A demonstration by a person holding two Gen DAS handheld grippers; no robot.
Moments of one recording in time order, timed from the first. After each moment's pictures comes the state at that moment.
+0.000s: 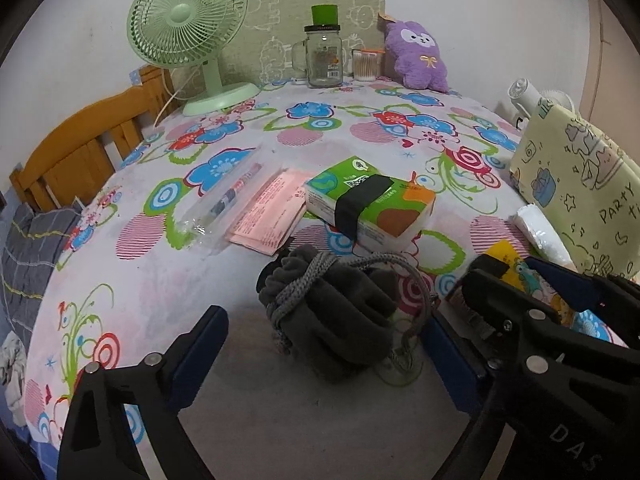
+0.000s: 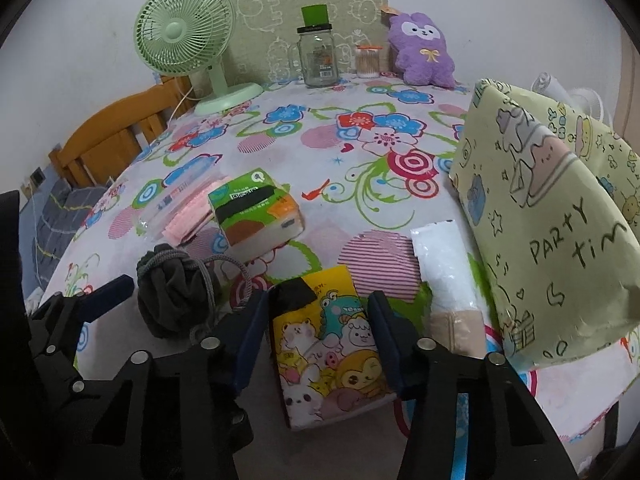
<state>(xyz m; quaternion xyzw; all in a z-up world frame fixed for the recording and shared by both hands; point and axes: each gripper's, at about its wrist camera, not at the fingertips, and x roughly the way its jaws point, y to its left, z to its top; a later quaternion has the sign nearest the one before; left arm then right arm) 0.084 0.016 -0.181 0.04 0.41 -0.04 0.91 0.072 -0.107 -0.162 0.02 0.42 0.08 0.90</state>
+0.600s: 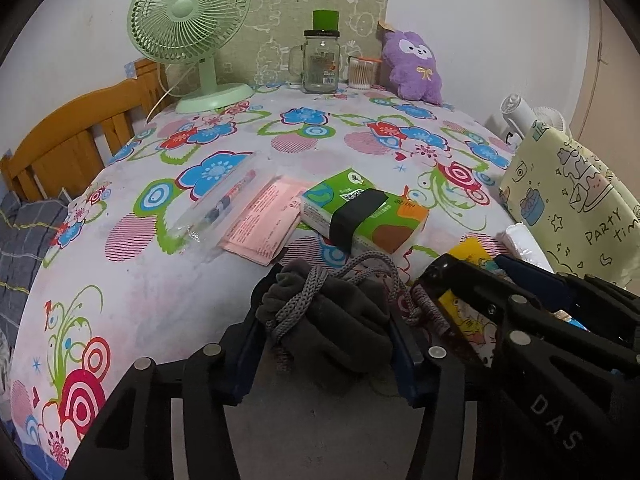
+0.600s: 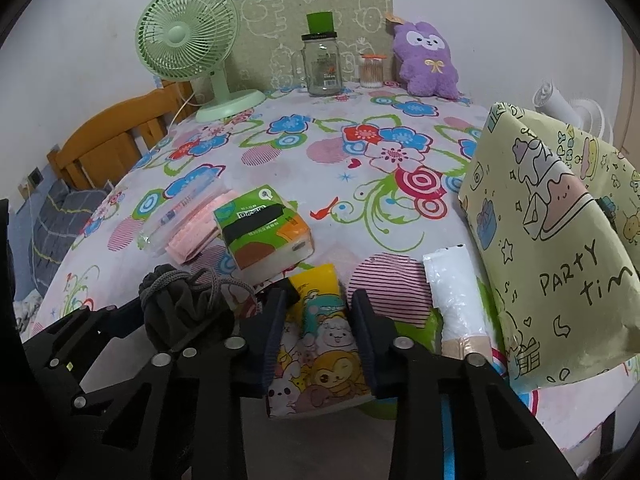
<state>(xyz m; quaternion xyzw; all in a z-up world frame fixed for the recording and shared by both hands) 0.085 0.021 -0.175 0.01 0.40 -0.06 0.91 0.082 -0.097 -0.156 0.02 0.41 0.08 0.91</state>
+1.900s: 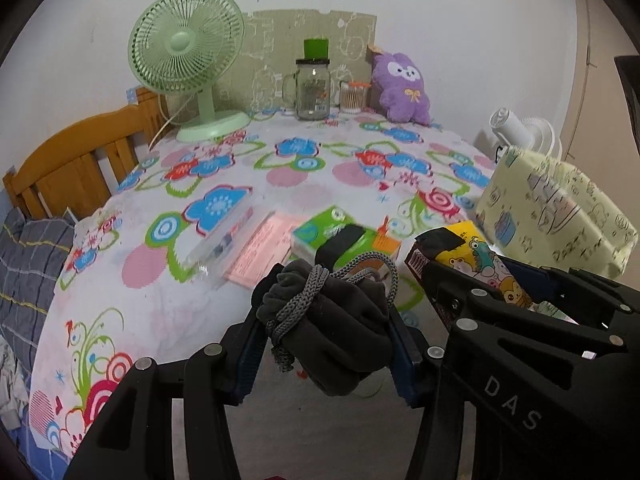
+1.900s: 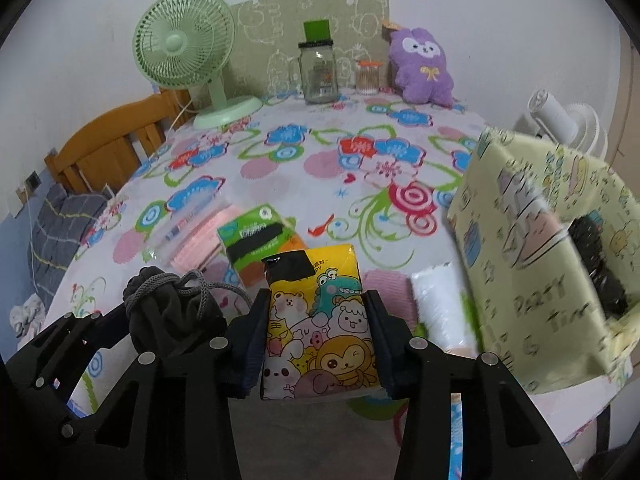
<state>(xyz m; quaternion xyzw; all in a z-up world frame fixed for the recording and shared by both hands) 0.071 0.011 -0.141 0.02 0.37 -0.06 0.93 0.084 -0.099 -0.130 0.01 0.41 0.07 0.91</state>
